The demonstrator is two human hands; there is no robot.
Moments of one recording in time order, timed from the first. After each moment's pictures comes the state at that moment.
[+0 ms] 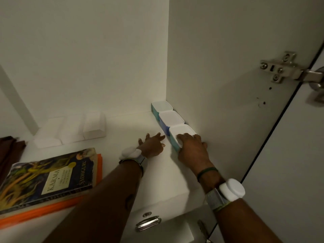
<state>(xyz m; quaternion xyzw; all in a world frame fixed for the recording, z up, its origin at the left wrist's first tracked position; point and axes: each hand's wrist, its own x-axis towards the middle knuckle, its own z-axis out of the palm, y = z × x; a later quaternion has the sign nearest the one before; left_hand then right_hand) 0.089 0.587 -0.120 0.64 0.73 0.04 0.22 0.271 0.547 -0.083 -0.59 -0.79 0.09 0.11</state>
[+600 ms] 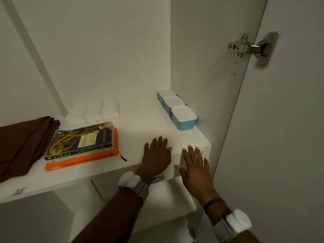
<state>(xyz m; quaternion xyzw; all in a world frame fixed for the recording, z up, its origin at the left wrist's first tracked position) 0.160 0.399 -0.163 0.65 0.75 0.10 0.07 0.337 0.379 -0.186 -0.53 -0.82 0.12 0.16</state>
